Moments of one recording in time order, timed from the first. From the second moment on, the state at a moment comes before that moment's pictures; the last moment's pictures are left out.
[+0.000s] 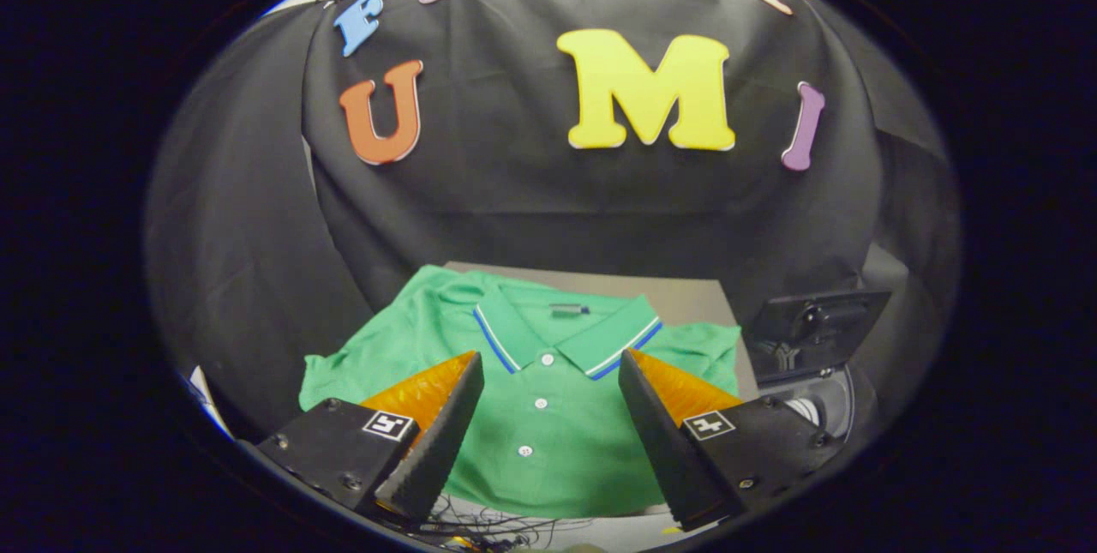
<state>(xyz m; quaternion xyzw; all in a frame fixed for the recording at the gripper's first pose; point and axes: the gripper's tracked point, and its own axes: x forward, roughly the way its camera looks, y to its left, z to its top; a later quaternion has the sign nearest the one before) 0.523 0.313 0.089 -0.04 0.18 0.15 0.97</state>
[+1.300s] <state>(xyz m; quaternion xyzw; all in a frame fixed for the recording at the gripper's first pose) 0.537 0.322 0.048 -0.09 0.26 0.14 0.95</state>
